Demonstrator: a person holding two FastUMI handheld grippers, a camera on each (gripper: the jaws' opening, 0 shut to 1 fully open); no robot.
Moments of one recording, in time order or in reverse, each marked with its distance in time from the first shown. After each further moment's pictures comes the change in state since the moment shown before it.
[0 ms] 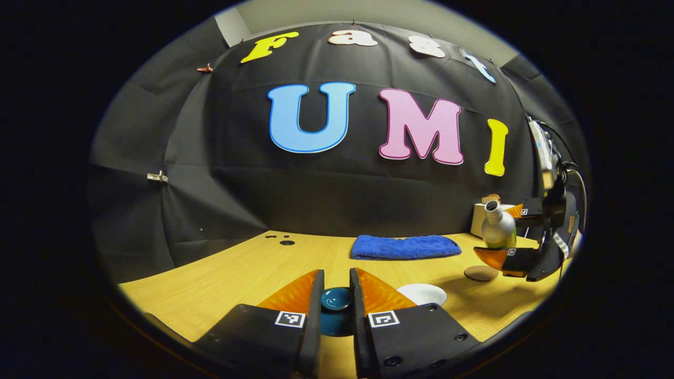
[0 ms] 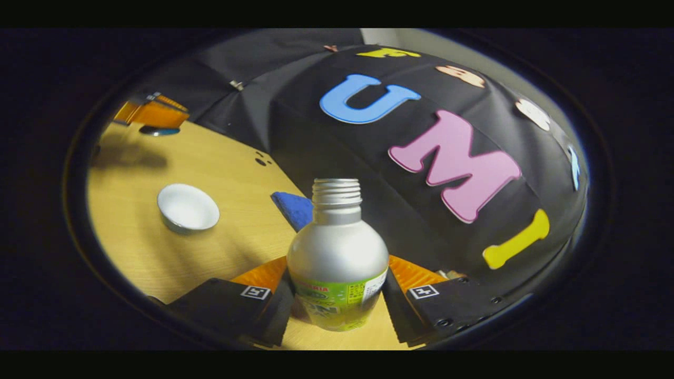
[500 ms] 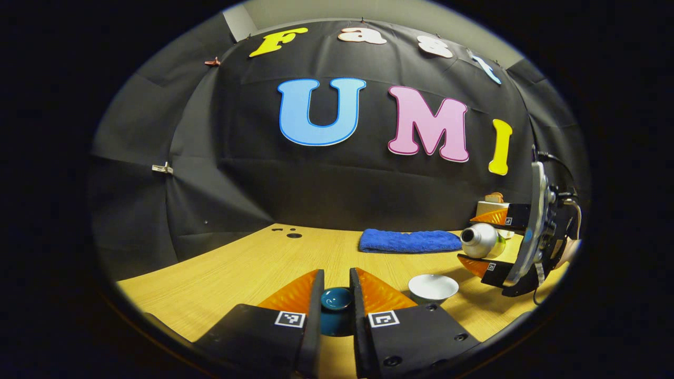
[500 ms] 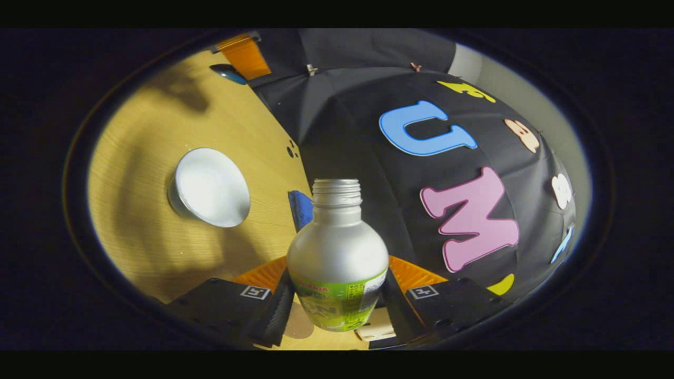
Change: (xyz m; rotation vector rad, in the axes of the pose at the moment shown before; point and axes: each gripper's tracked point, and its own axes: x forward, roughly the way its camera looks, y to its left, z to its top) left arm -0.008 0.025 -0.013 -0.016 0.029 0.005; right arm 0.021 0.055 0.020 -0.349 -0.076 0.014
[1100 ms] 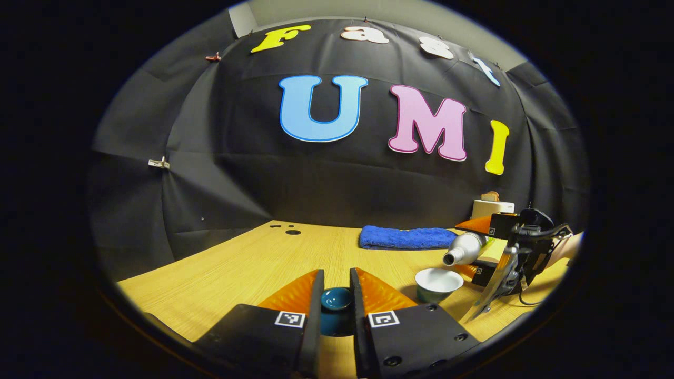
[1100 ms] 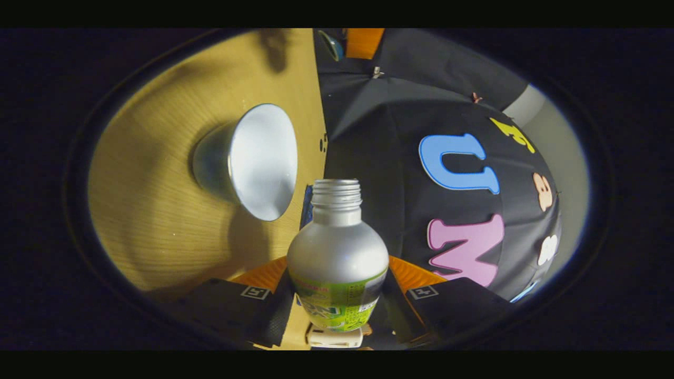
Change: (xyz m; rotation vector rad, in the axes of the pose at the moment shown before) left arm 0.001 0.011 -0.008 -0.008 0.012 -0.044; right arm 0.014 0.018 0.003 -0.349 -0.028 0.000
